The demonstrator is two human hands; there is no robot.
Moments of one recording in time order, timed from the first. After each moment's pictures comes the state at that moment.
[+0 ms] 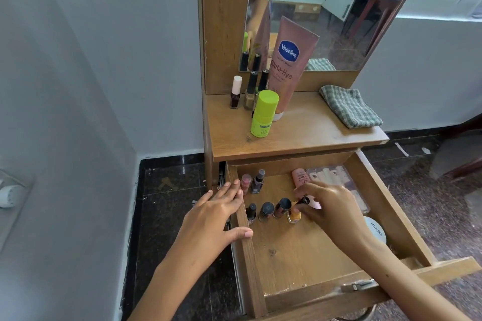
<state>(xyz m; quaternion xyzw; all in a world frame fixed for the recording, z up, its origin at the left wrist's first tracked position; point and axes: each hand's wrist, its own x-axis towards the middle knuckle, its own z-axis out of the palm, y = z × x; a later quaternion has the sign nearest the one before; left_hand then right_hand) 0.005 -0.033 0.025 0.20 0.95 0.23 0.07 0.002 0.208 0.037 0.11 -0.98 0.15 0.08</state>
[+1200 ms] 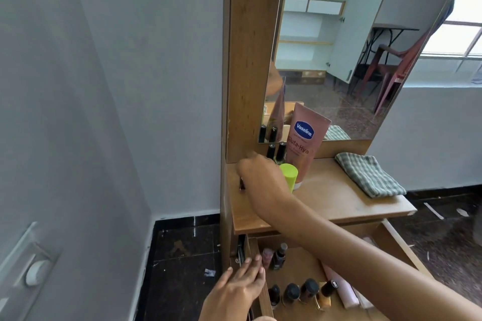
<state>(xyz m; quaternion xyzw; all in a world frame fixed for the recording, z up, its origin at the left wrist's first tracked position) -0.021 -0.037 0.017 0.28 0.94 0.18 0.07 -0.111 0.052 0.153 0.18 -0.98 0.03 0.07</state>
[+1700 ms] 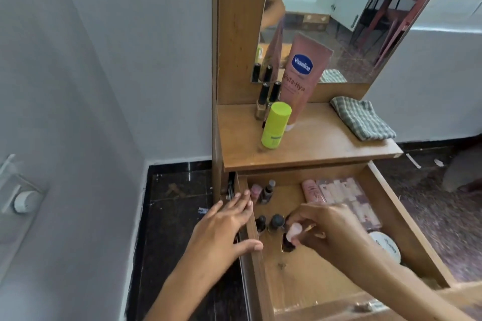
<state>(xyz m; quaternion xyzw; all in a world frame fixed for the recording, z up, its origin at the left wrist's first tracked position) 0.004 -0.034 0.024 0.21 0.95 0.24 0.08 0.019 0.172 0.086 0.14 -0.96 0.24 -0.09</state>
